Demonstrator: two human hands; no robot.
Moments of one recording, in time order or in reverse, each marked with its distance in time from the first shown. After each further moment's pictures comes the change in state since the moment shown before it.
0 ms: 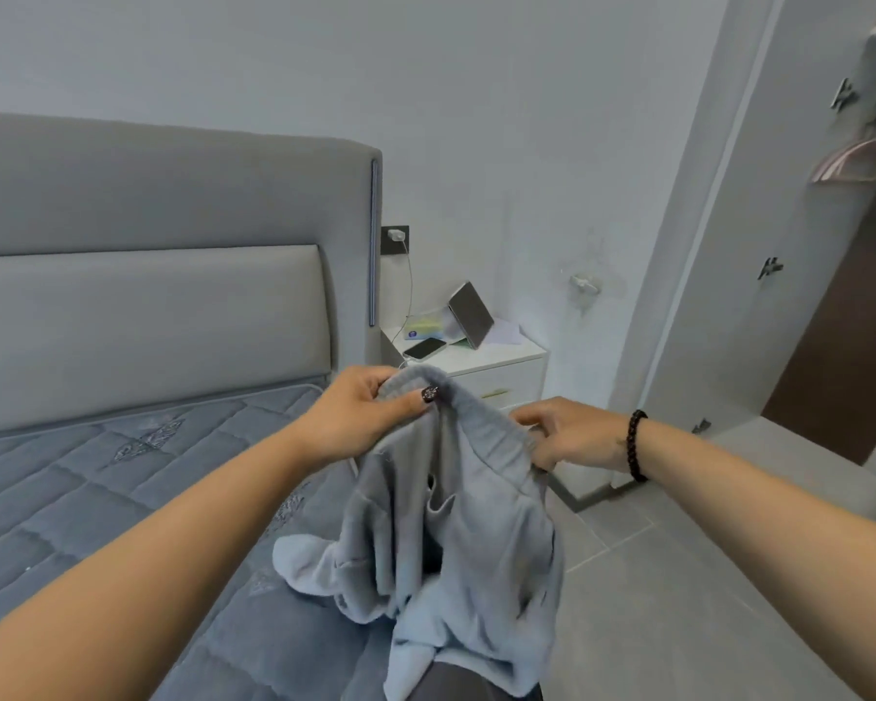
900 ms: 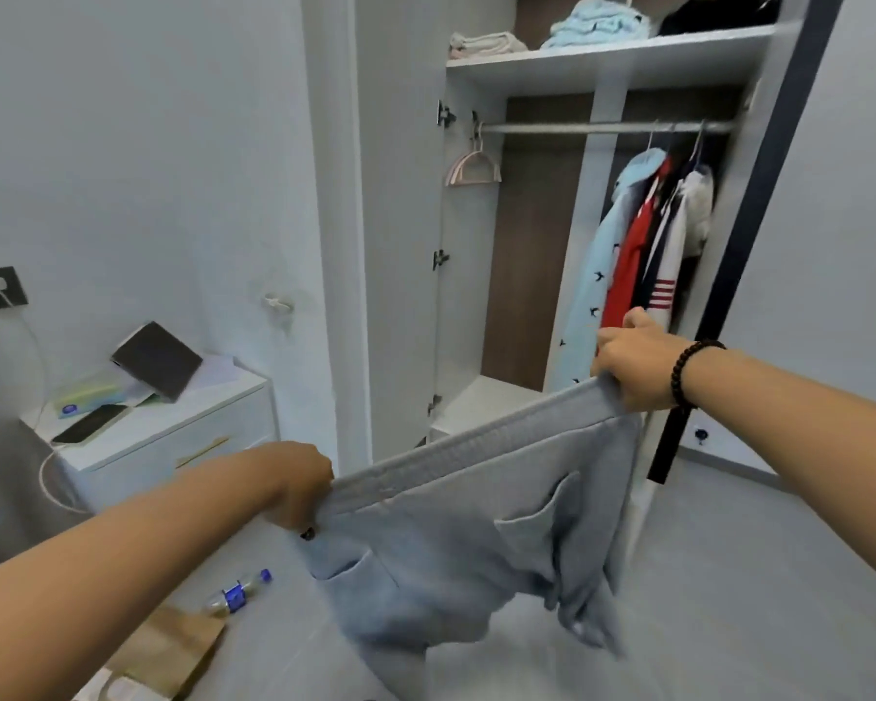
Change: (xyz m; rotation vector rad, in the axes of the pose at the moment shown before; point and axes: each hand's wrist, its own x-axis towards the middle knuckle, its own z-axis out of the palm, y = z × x) left_hand 0.162 0.067 0.302 1.524 -0.842 0.224; right_hand -0.319 0.169 -0.254 -1.444 0.355 0.598
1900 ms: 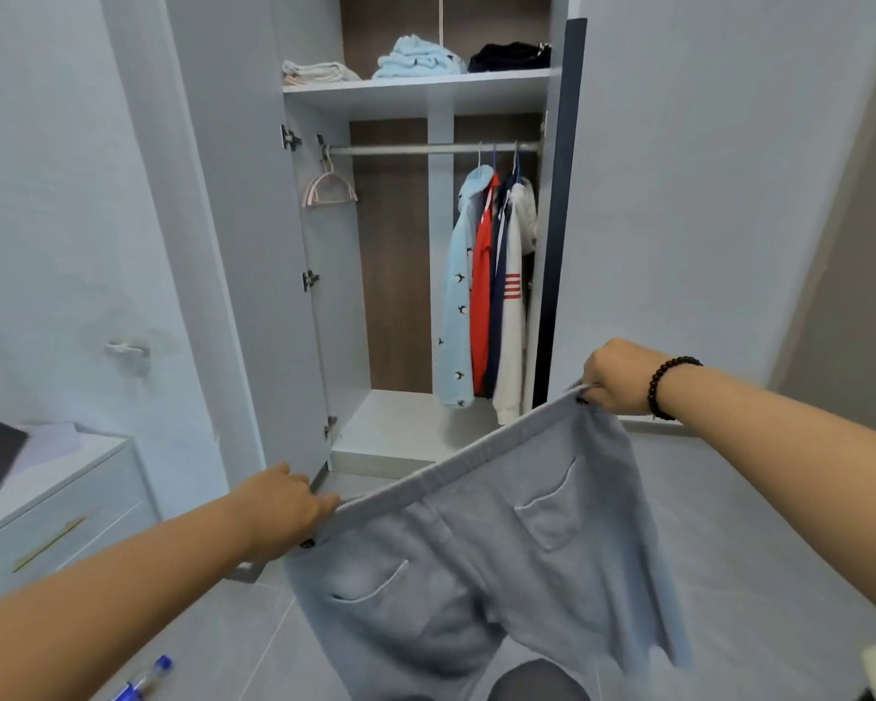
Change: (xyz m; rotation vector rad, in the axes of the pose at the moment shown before) left_hand 0.027 0.062 -0.006 0.383 0.406 0.418; right_hand -0.139 0.000 0.026 0.332 -0.183 0.549
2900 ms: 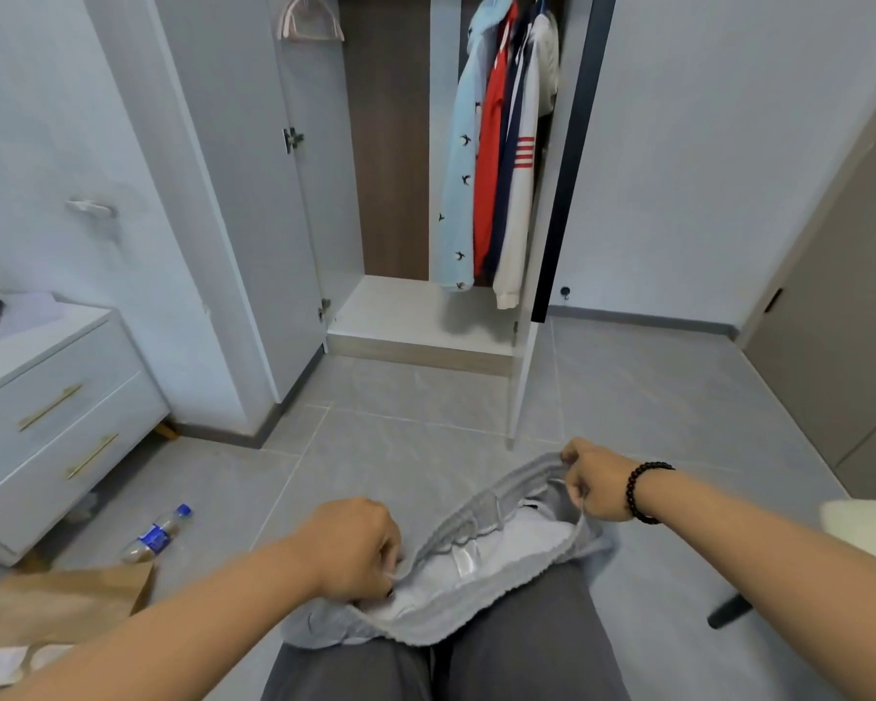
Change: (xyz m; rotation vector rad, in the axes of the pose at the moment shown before) left_hand -0.039 0.155 0.048 -0.814 -0.028 0.127; right_hand -0.097 -0.099 0.206 0.305 -0.472 -0.159
